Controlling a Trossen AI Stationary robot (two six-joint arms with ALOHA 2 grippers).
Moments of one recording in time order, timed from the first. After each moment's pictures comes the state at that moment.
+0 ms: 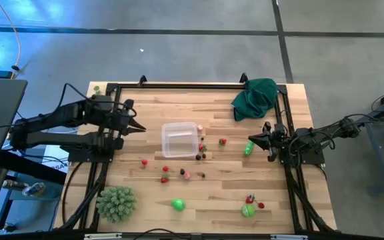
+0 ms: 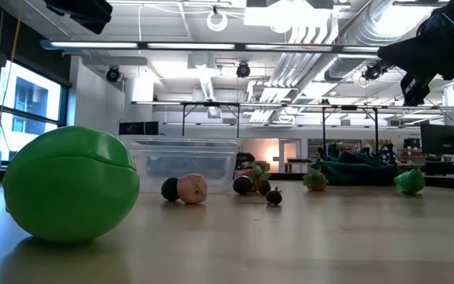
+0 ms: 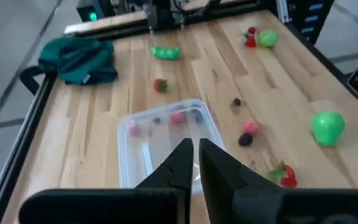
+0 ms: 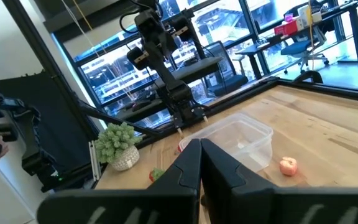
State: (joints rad) left arm 0.31 0.66 0.82 -0.70 0.23 0.29; right arm 0.31 0.03 0.01 0.12 0.41 0.38
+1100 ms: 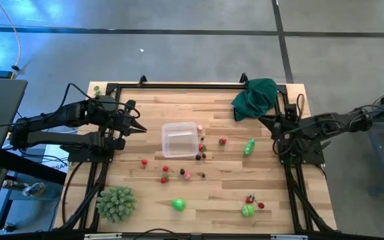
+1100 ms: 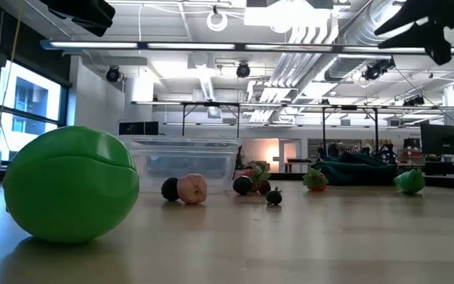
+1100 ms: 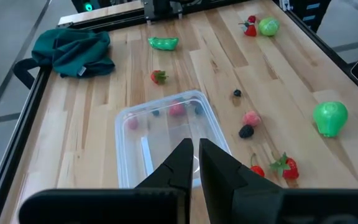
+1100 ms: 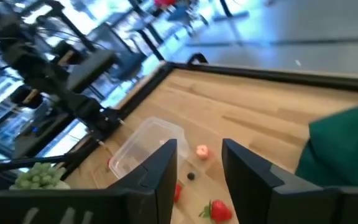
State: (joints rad) left arm 0.31 0.69 0.82 -0.71 0.22 0.31; right arm 0.31 0.40 0.65 -0.67 0.76 0.90
